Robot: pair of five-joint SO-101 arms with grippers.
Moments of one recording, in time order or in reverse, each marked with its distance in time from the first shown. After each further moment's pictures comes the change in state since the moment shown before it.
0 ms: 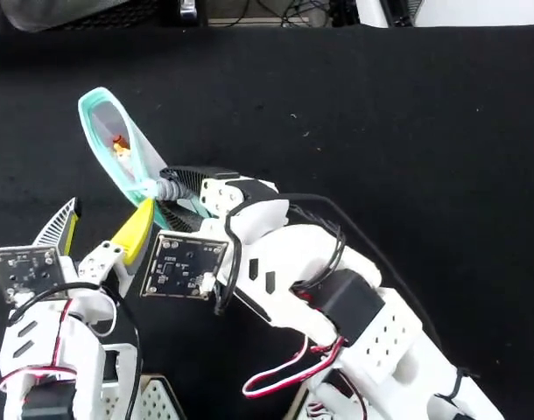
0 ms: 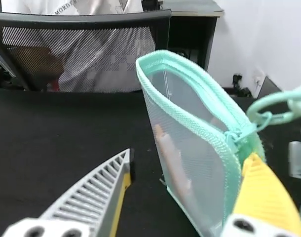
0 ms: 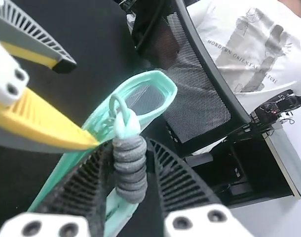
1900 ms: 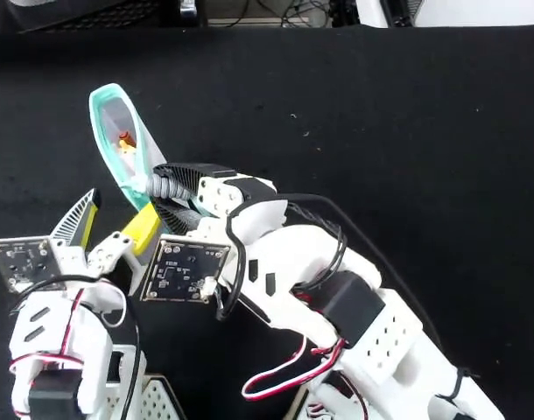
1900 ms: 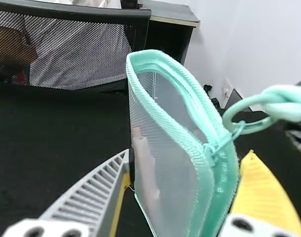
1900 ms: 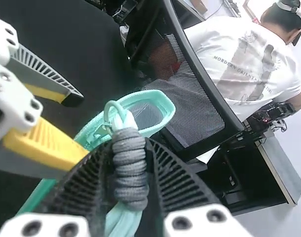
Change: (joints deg) left arm 5.3 0.0 5.8 -7.4 9.2; right arm -0.4 0.0 -0.2 -2.5 0.0
